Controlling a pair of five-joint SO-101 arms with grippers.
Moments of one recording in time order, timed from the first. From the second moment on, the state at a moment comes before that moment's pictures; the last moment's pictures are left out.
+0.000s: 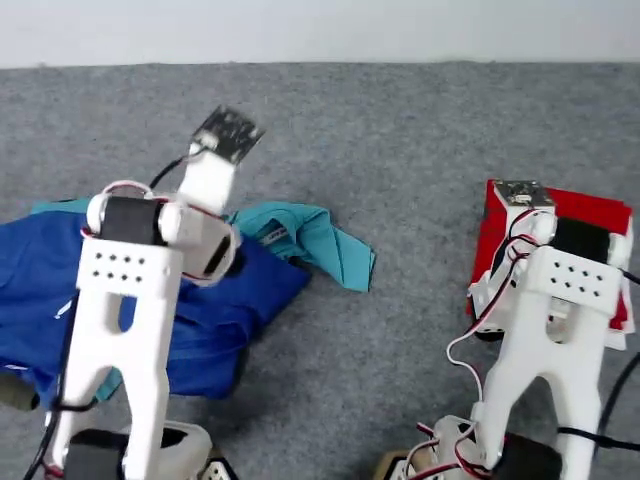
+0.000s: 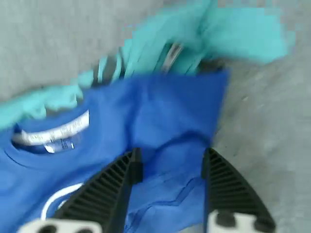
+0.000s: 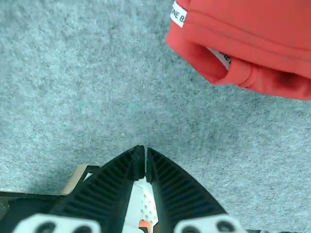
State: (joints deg) left arm 1.8 -18.8 16.7 90.0 -15.9; right arm 16.0 -22.1 22.5 100.6 19.8
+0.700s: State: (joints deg) left arm -3.2 8.0 29.5 81.5 -28.3; right arm 16.0 -22.1 22.5 100.6 19.8
